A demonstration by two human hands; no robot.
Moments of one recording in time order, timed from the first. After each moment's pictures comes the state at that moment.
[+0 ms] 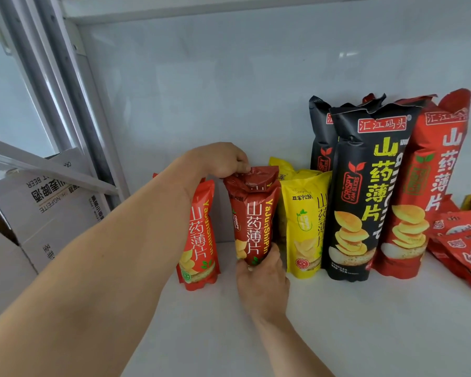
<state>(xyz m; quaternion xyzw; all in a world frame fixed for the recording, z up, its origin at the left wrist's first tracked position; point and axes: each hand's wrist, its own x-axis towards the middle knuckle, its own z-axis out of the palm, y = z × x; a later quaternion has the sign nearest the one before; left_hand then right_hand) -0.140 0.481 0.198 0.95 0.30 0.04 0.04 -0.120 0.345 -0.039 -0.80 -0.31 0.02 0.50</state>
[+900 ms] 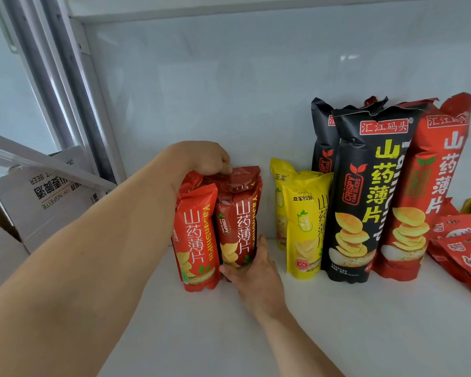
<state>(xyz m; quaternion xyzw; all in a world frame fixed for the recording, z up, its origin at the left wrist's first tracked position) -0.166 0.493 0.207 0.94 0.35 0.00 0.00 -0.113 0.344 -0.029 -0.74 -0.42 0.13 0.51</state>
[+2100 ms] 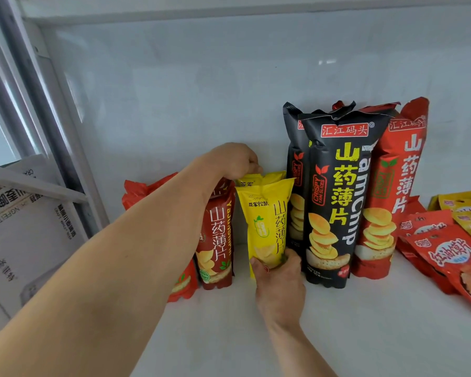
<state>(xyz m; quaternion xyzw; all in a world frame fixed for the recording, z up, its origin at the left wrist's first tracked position) -0.076 0.455 0.194 0.96 0.26 0.07 -0.02 -0.063 0.314 -0.041 -0.79 -0.22 0.00 0.57</state>
